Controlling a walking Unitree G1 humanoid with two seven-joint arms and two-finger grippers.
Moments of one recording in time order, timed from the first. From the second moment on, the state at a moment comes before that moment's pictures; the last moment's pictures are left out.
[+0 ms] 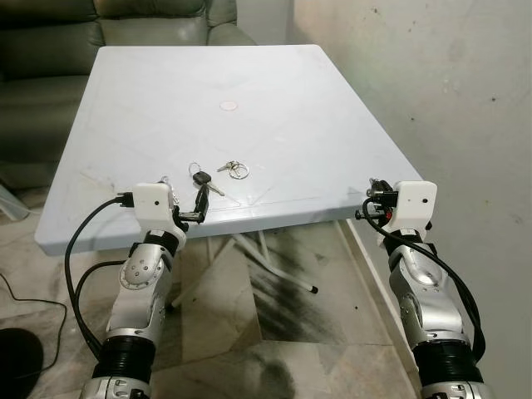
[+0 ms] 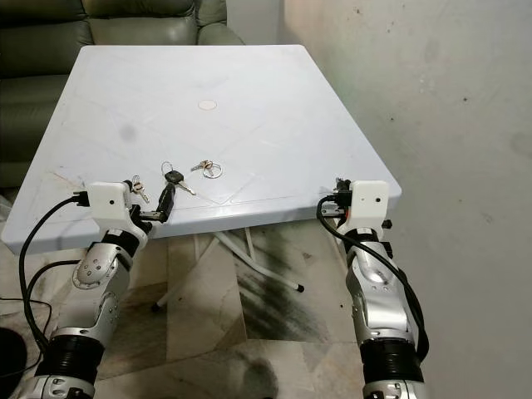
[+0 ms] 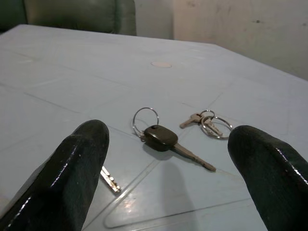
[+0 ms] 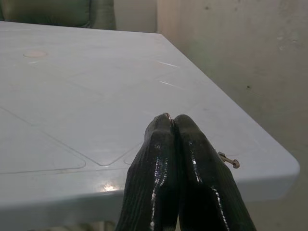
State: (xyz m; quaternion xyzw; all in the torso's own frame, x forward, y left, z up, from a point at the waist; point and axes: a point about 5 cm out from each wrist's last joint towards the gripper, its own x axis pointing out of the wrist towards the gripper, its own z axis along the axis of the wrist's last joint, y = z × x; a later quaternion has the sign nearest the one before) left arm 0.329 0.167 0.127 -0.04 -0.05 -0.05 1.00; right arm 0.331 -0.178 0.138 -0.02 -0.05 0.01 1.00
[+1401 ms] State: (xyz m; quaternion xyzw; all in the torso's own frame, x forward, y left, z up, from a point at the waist) left arm 0.326 0.167 0.114 -0.05 -0.01 -0.04 1.00; right arm 0.323 -0.178 0.132 -0.02 -0.04 0.01 1.00
